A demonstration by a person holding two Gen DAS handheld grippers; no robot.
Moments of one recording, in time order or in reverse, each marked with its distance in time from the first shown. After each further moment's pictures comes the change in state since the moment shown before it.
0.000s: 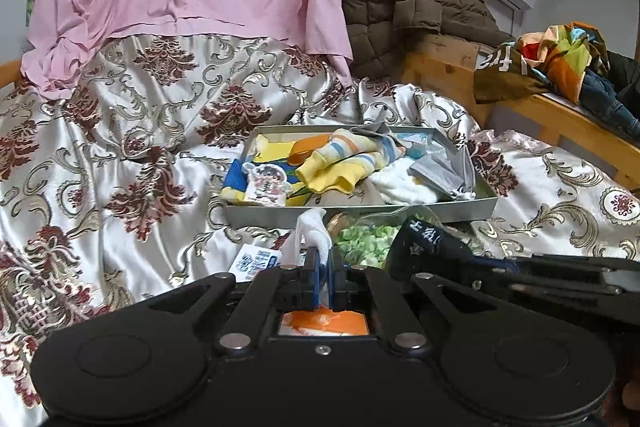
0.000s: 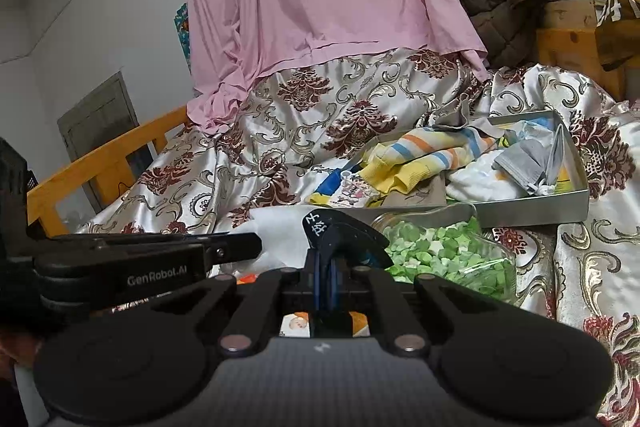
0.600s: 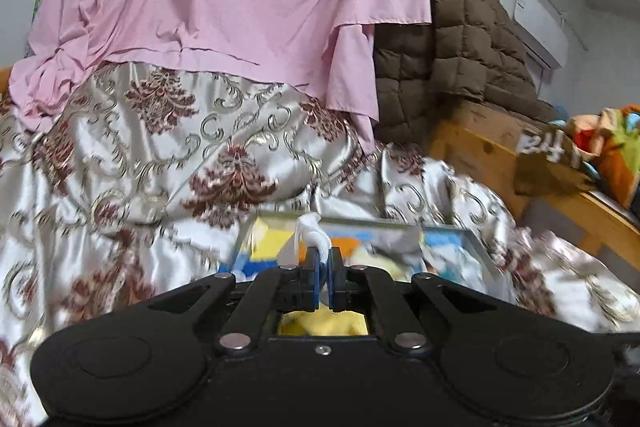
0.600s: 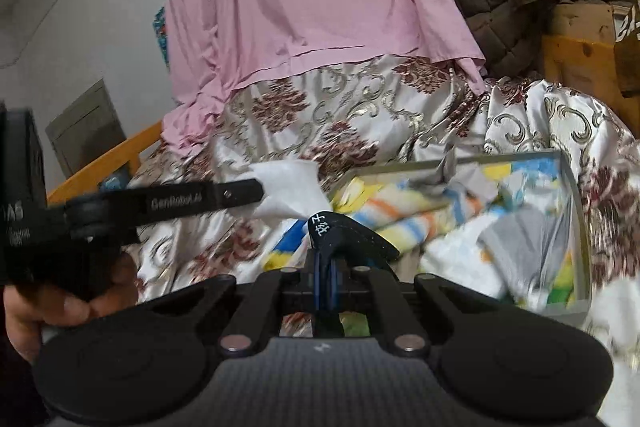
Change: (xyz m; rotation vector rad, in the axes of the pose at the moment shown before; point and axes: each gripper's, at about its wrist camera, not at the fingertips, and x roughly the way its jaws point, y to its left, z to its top) left arm 0.110 0.018 0.111 -0.120 -0.117 0.025; right arm 0.070 -0.062 0.100 0.021 0.040 -0.008
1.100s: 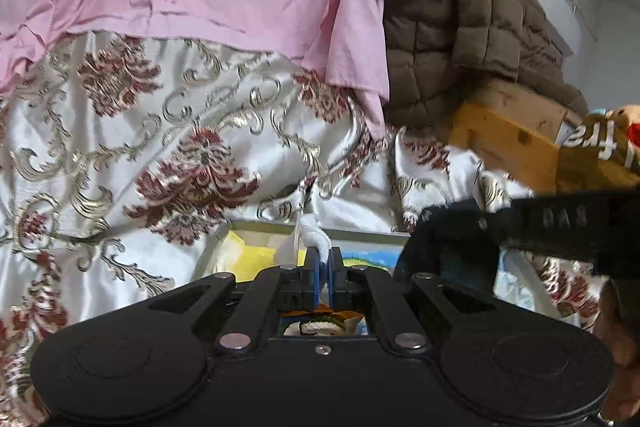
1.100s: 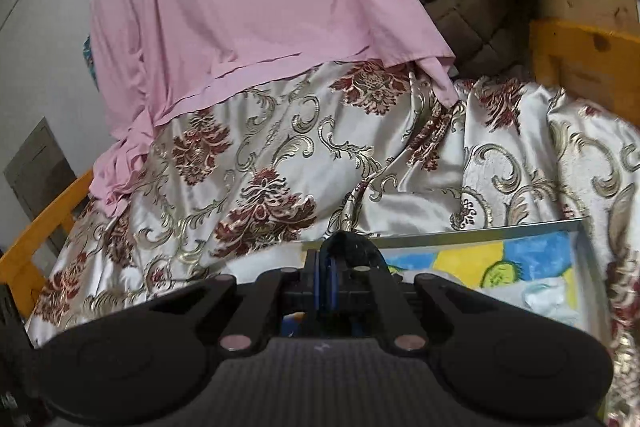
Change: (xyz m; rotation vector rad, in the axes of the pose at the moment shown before) left arm 0.138 0.006 0.009 -0.004 0.071 -0.019; right arm 0.137 -0.087 0.093 0.121 0.015 -0.064
